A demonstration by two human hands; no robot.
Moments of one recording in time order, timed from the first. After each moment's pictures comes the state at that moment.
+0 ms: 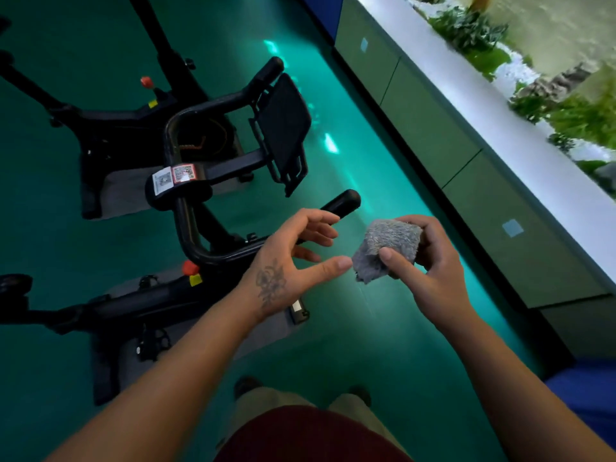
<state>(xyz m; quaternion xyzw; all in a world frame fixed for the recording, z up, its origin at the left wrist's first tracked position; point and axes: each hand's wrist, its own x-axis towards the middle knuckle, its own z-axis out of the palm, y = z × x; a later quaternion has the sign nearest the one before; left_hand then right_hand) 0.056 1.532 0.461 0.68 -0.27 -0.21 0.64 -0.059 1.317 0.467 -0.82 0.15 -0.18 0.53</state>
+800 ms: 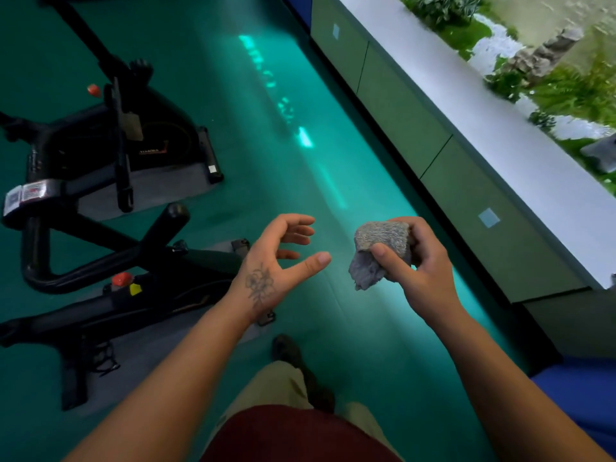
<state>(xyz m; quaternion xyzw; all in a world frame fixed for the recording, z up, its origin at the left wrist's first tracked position) -0.009 1.293 0.433 0.74 -0.22 -0.19 0.60 -0.127 1.072 0.442 -0.78 0.19 -0.16 0.58</state>
